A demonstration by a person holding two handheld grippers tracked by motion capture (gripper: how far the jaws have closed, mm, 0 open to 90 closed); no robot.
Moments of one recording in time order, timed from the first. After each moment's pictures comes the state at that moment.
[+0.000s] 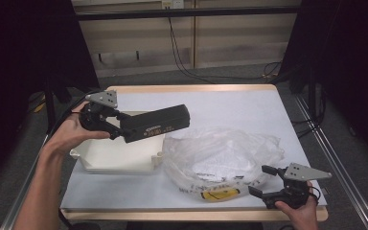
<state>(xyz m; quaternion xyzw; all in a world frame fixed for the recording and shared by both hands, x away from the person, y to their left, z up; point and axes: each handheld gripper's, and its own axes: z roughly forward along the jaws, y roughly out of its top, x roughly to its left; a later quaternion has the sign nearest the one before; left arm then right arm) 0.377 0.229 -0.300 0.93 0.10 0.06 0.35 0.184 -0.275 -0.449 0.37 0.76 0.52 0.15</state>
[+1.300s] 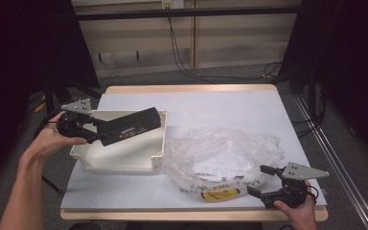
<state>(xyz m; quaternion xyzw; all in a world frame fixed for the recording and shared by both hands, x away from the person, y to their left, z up) 0.400 0.307 -0.352 0.92 0.16 0.07 0.35 0.186 -0.272 -0.450 0.37 0.76 0.52 0.14</state>
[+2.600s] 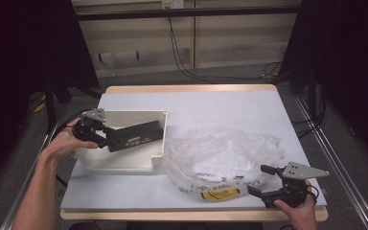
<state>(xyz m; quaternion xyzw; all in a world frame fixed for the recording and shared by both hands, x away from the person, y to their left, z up) 0.425 0.296 -0.407 0.94 0.16 0.04 0.30 0.187 -0.274 -0.450 0.37 0.76 0.52 0.14</state>
